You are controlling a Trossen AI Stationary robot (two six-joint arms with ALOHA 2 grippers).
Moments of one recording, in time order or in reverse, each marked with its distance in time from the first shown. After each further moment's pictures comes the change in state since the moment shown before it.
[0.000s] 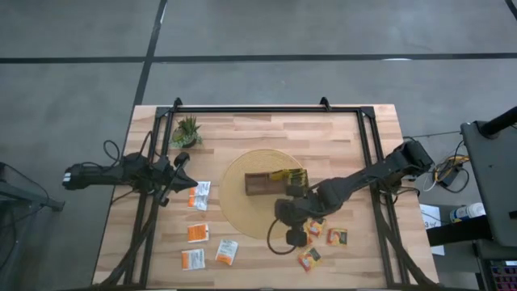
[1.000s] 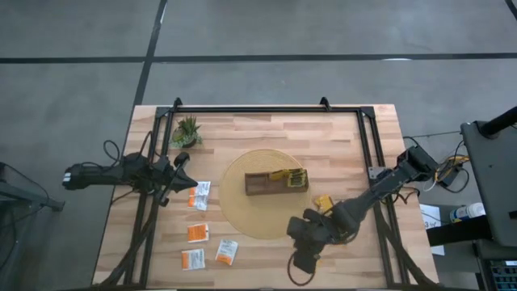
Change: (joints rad) left arm 0.000 0.000 0.000 0.000 0.000 0.000; right arm 0.206 0.001 0.000 0.008 0.012 0.496
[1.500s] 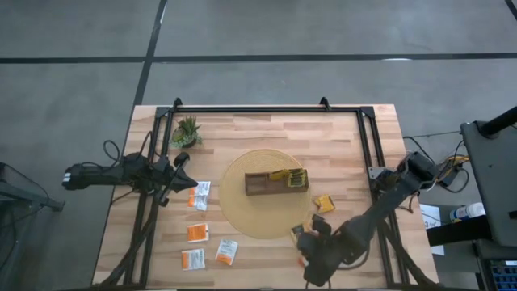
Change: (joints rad) left arm 0.000 0.000 0.000 0.000 0.000 0.000; right arm 0.146 0.046 -0.050 0.006 0.147 0.089
